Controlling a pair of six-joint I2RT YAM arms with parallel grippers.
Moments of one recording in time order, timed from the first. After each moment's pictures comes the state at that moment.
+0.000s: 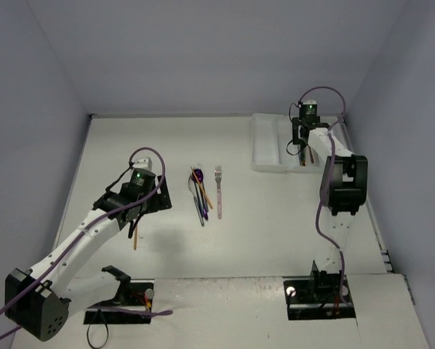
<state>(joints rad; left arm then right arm) -0.48 1.04 0.85 -0.68 -0.21 -0.59 0.03 2.14 1.67 -0.33 0.28 -0.06</state>
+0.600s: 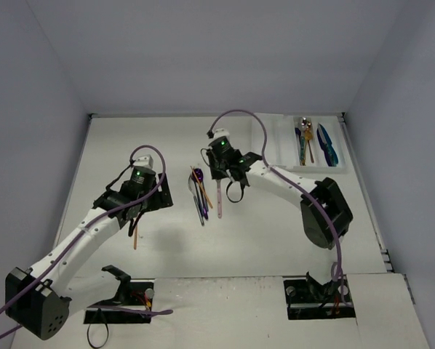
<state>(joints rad) -0.48 1.06 0.86 -0.67 -0.19 -0.59 0.71 1.82 1.40 -0.32 0.19 0.33</state>
